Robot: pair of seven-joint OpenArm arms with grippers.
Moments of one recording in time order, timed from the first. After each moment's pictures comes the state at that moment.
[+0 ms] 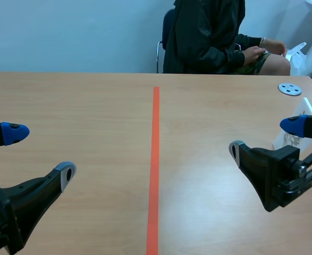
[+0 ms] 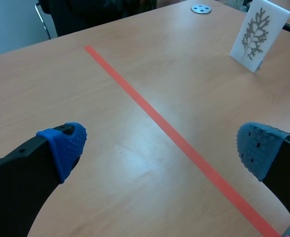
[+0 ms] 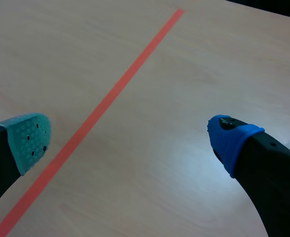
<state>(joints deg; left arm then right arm) 48.0 -32.5 -8.9 119.6 -21.3 -26.4 -7.6 -37.2 19.1 17.2 118.9 25.0 35.9 -15.1</state>
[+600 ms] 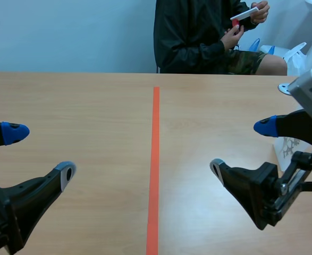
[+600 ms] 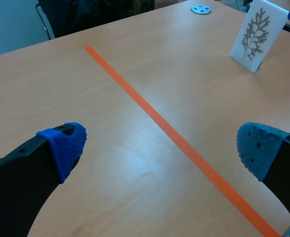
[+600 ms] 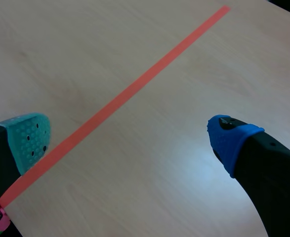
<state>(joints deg) 48.0 -32.5 -8.9 119.6 -21.3 -26.4 -7.6 -34.5 28.7 8.4 118.6 22.2 35.6 -14.3</state>
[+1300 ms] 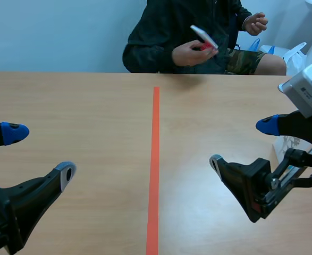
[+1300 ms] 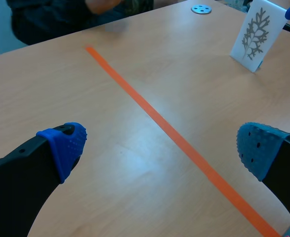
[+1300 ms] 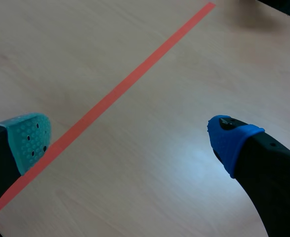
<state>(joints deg) 48.0 -32.5 -8.9 119.6 -21.3 -26.4 -7.6 -34.2 28.7 6.8 118.6 20.7 30.0 -14.1</state>
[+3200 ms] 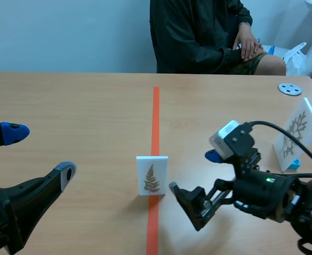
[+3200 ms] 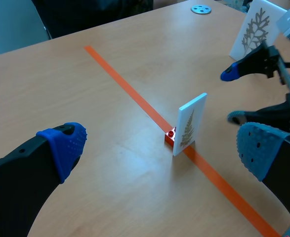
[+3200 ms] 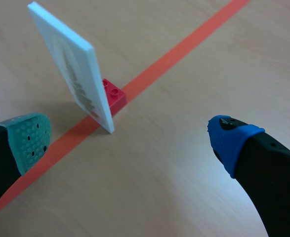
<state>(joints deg) 48.0 -32.5 -8.9 119.6 -21.3 -26.4 -7.6 -11.8 19.8 -13.4 81.5 2.8 33.5 5.4</state>
